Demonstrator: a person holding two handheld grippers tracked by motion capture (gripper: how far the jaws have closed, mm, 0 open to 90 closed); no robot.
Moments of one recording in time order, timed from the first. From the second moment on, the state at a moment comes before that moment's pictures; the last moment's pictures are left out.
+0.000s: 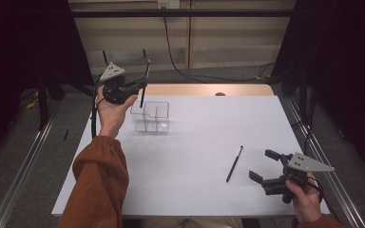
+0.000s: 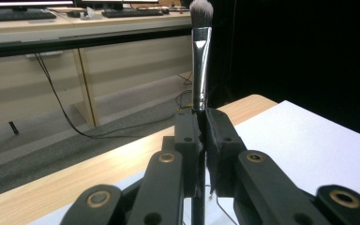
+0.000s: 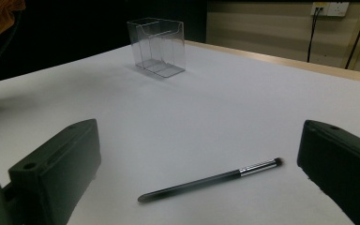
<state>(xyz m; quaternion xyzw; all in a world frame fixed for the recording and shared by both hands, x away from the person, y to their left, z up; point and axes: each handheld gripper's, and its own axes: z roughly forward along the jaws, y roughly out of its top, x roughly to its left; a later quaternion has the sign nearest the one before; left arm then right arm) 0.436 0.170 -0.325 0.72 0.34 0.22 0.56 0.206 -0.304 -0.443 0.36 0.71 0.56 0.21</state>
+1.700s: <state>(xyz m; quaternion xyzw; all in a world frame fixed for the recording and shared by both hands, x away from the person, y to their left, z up) 0.454 0.183 -0.373 0.72 0.38 0.23 0.54 0.206 -0.304 -0.443 0.36 0.71 0.56 0.21</state>
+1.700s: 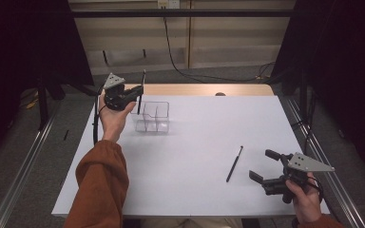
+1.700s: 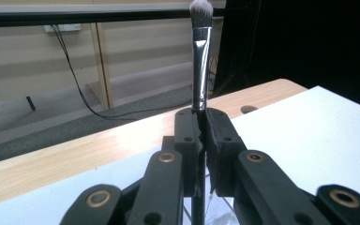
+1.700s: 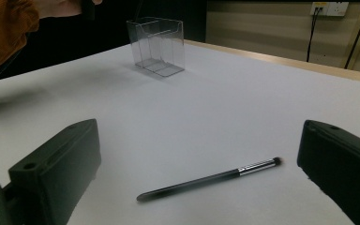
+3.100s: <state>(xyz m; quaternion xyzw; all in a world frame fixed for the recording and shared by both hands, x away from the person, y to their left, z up) 0.452 0.186 -0.400 0.73 0.40 0.22 0.51 0.206 -0.304 -0.443 0.36 0.71 0.56 0.21</state>
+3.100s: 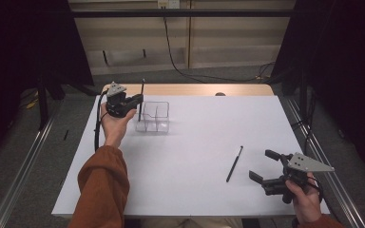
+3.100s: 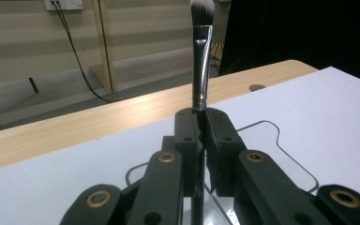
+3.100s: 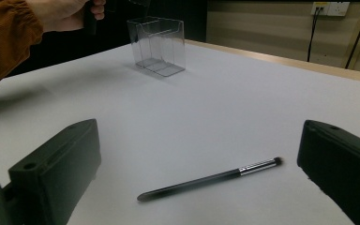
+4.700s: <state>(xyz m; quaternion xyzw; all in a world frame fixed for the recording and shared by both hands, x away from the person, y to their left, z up) 0.427 0.188 -0.388 0.71 0.40 0.21 0.54 0.207 -0.307 -0.445 0.36 0.71 0.56 0.21</state>
